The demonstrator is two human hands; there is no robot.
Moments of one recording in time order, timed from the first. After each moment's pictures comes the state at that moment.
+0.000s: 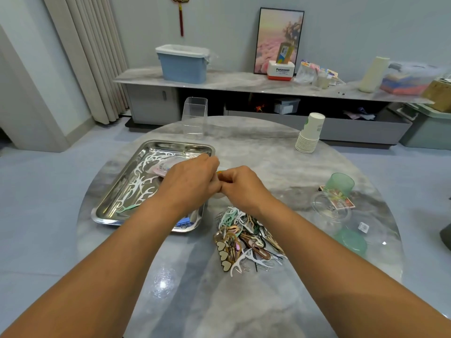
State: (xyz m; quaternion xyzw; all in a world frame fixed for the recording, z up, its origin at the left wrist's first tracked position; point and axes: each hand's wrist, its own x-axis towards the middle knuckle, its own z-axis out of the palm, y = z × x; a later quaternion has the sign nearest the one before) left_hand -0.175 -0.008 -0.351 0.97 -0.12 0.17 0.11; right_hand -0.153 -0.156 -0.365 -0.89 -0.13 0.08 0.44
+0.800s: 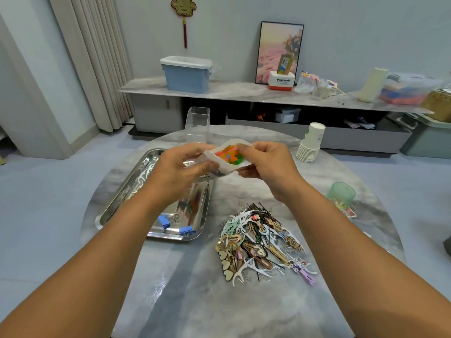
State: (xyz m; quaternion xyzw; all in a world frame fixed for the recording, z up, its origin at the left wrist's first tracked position) left_hand -0.172 0.025 -0.331 0.80 -0.15 0.15 0.57; right_hand -0.128 -0.183 -0.317 -0.71 -0.07 0.02 0.70
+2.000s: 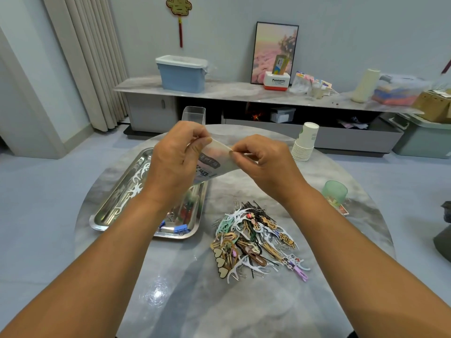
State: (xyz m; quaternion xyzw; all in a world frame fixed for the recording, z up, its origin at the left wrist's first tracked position) left_hand -0.181 0.002 -0.315 0.80 -0.18 0.40 0.40; right_hand -0.144 -0.201 -0.311 -0.83 -0.36 -0.29 0.32
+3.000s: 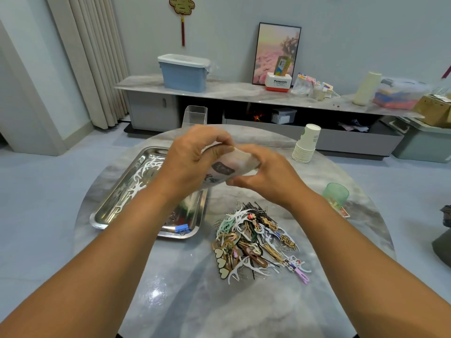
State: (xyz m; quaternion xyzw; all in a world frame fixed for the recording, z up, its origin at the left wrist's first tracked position) left_hand -0.178 -0.005 -0.307 0.82 -0.23 0.30 0.43; right_hand -0.135 -0.210 -0.326 -0.90 -0.25 -0.11 0.33
